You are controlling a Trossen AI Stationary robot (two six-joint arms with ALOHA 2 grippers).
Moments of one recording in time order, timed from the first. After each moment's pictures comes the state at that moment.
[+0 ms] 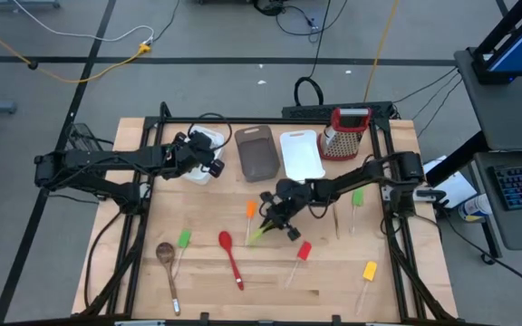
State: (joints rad) left arm 0.22 1.17 0.79 -0.44 -0.57 -0.43; right arm -0.01 1.87 0.91 0.41 -0.50 -0.40
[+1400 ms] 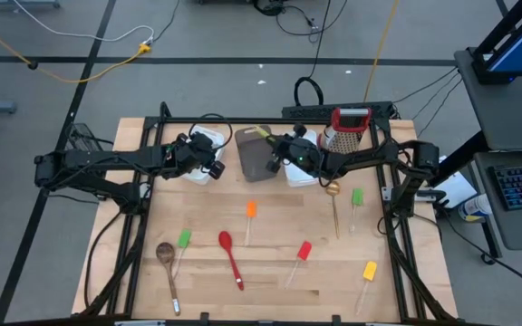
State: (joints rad) left arm 0.22 1.17 0.79 -0.44 -0.54 -0.43; right arm -0.26 1.75 0.91 0.56 0.50 -0.19
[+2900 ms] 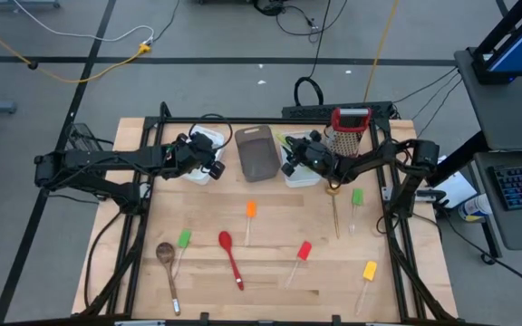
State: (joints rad) left arm 0.22 1.17 0.79 -0.44 -0.54 -0.42; right arm -0.34 1.75 0.63 0.82 0.41 -0.09
